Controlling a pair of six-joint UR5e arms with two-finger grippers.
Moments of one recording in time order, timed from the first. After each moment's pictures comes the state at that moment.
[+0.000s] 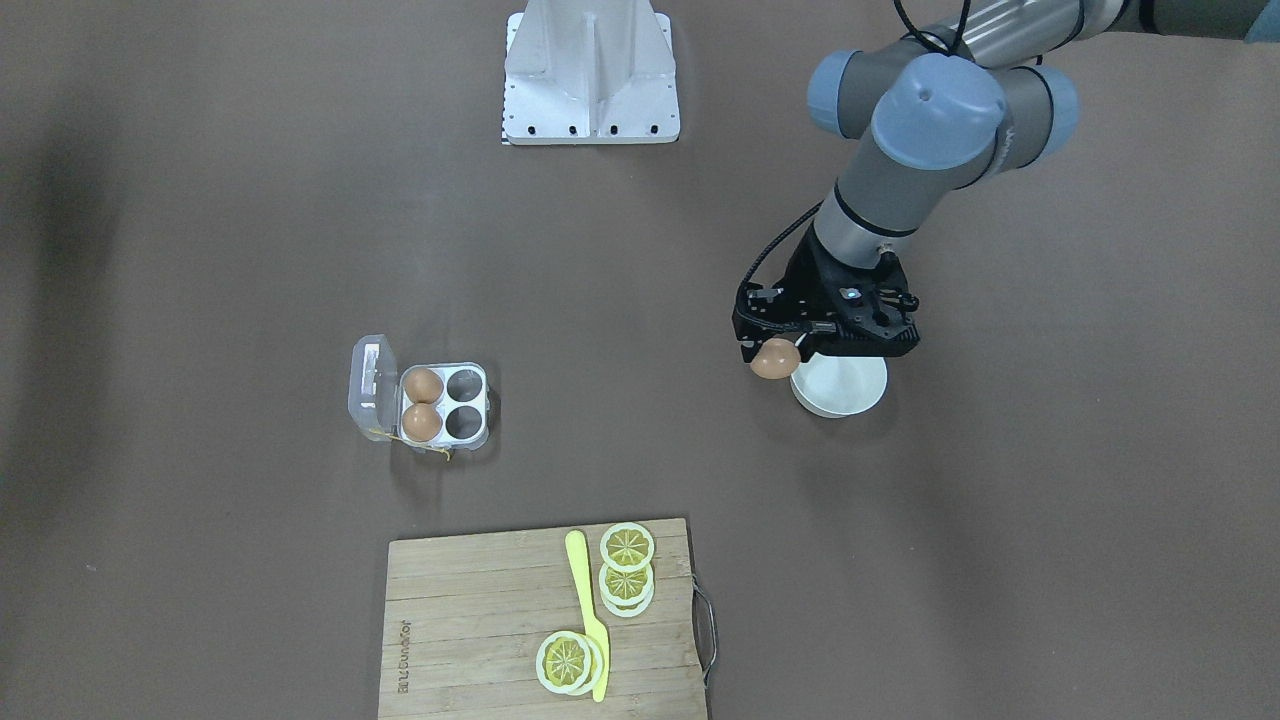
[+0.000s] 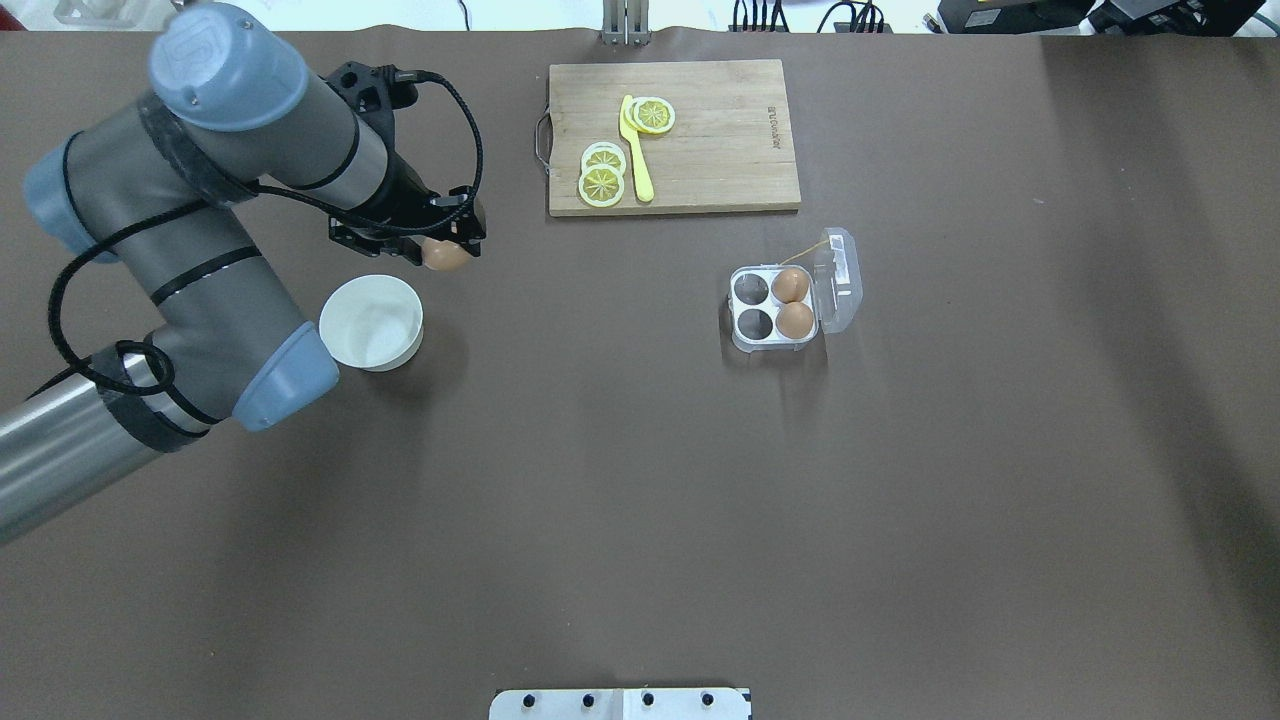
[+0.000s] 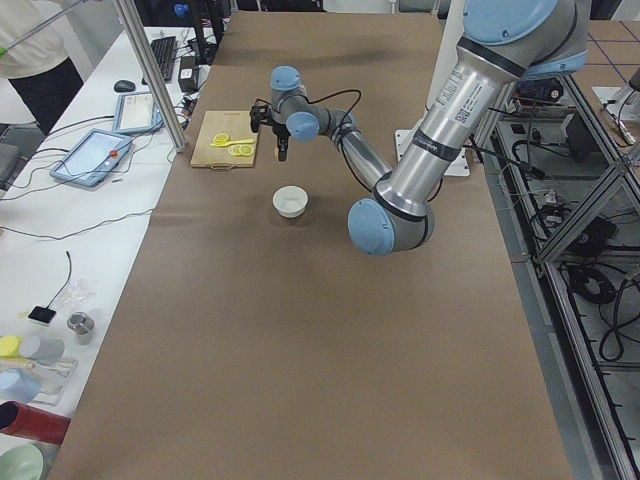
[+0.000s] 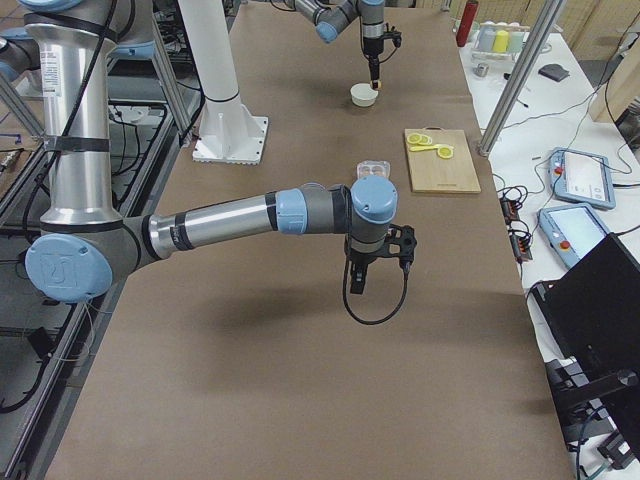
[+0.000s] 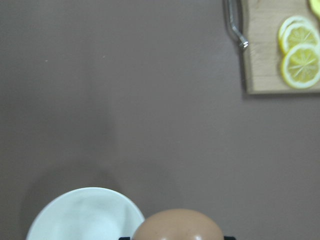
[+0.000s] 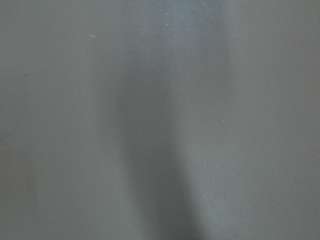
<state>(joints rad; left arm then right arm) -0.77 -2.19 -1.68 -1.79 -2.05 -1.23 1.52 -1.59 1.85 -1.76 2.47 0.15</state>
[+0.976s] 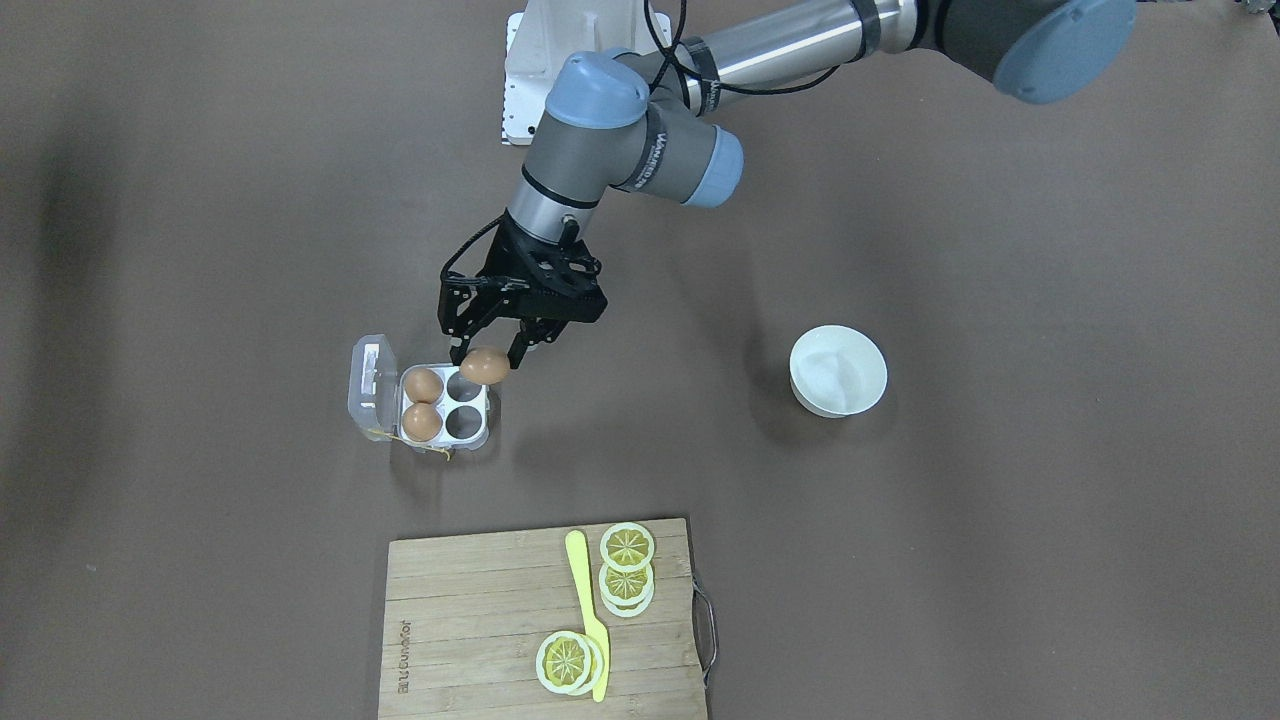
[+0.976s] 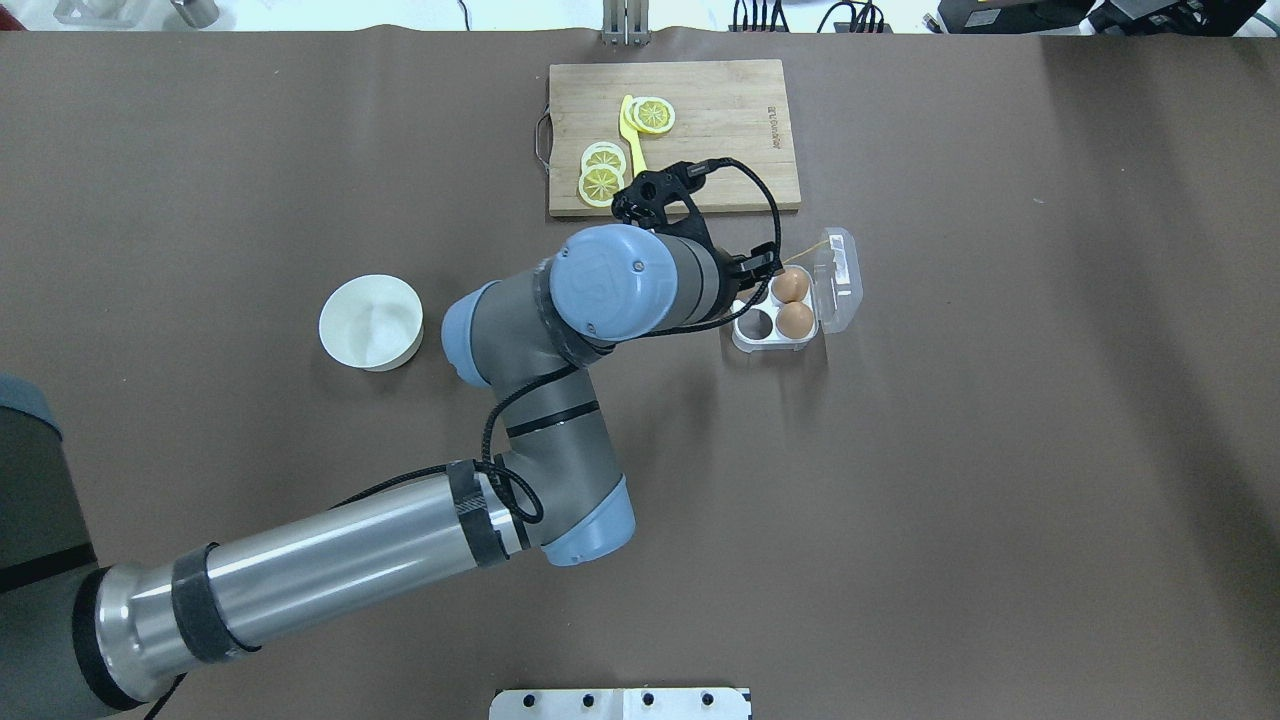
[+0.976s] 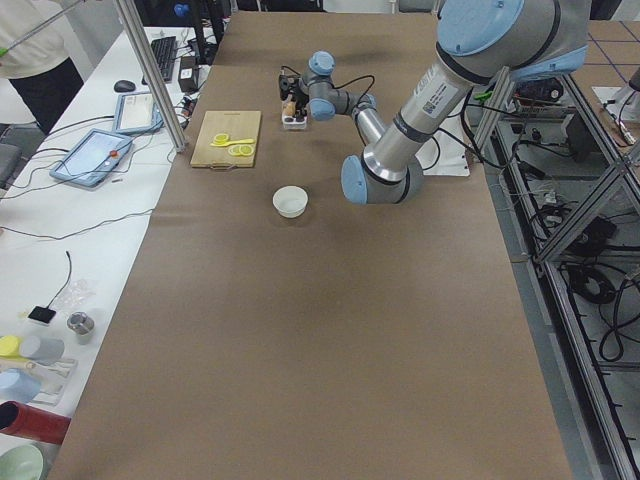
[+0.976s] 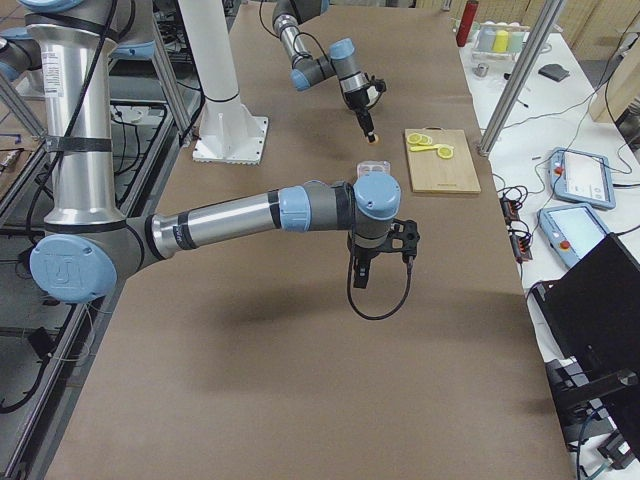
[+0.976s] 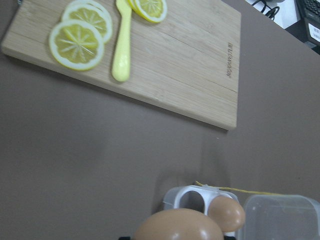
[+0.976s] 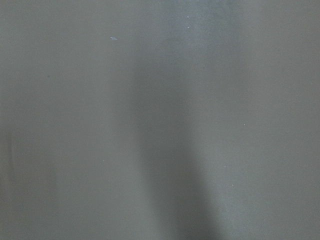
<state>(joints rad) -0.45 -2.57 -1.21 -2.24 -1.55 -1.58 1.52 -1.58 1.85 -1.76 2.52 0.16</state>
